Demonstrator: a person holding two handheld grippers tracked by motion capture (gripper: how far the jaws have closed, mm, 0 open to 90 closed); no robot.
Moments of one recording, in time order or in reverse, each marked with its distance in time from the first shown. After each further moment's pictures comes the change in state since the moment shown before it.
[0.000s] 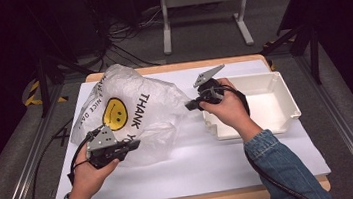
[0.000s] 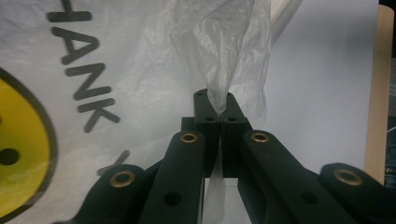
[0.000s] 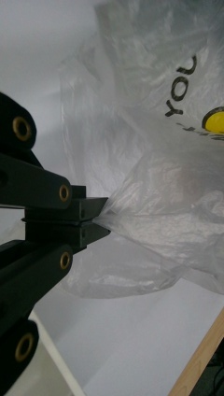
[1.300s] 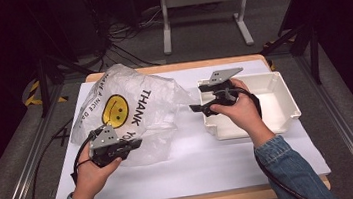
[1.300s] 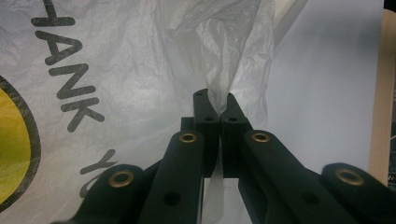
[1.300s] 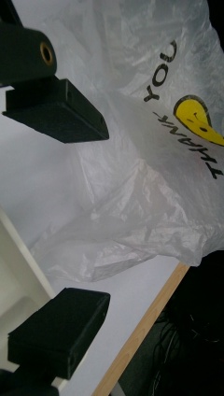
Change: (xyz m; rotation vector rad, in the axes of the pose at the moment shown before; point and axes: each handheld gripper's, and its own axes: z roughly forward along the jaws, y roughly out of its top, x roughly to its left) left arm -0.001 0.001 0.010 0.009 -0.002 -0.027; right arm -0.016 -0.019 -0.010 -0.186 -0.093 -0.063
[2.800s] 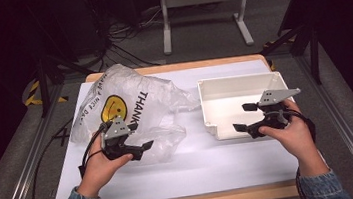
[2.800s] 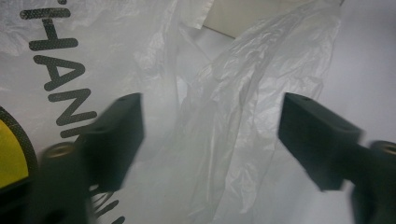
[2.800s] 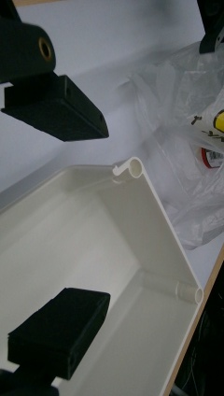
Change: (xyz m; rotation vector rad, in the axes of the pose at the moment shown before) left arm 0.007 0.011 0.030 0.047 0.070 0.003; right arm 0.018 -0.080 -0.113 0.021 -0.056 0.108
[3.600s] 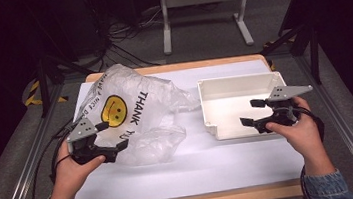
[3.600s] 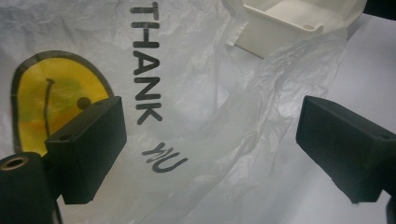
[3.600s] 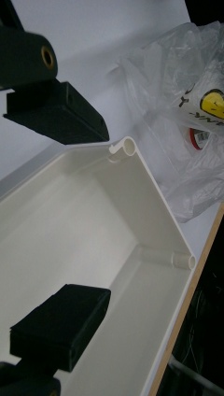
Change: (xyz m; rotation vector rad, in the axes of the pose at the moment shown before) left arm 0.017 -0.007 -0.063 -0.089 0.072 -0.119; right arm -0.010 -0.001 -0.019 -0.030 -0.061 0.046
